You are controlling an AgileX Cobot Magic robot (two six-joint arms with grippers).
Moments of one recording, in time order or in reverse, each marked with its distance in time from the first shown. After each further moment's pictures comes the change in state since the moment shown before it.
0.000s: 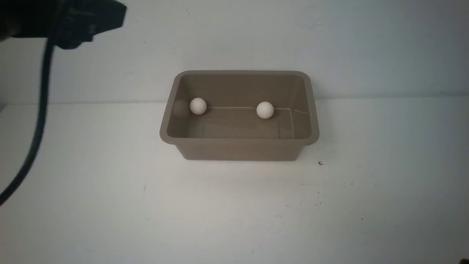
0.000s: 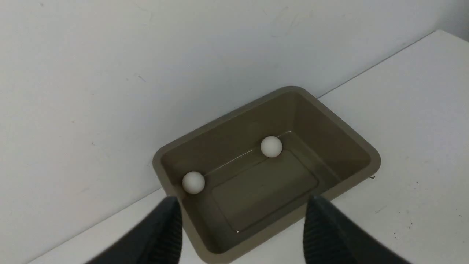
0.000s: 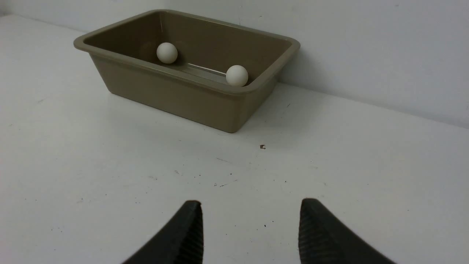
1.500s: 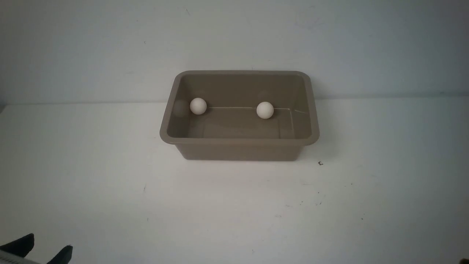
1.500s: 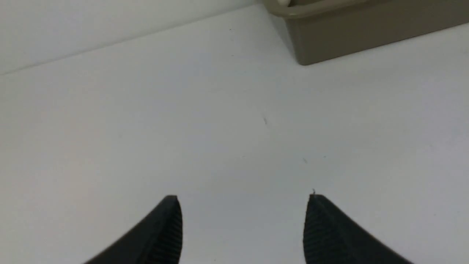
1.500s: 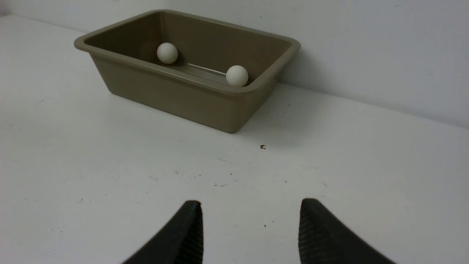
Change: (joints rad) right arm 0.000 0.000 0.000 0.000 0.000 0.000; left arm 0.066 -0.827 1.269 0.236 -0.529 -0.217
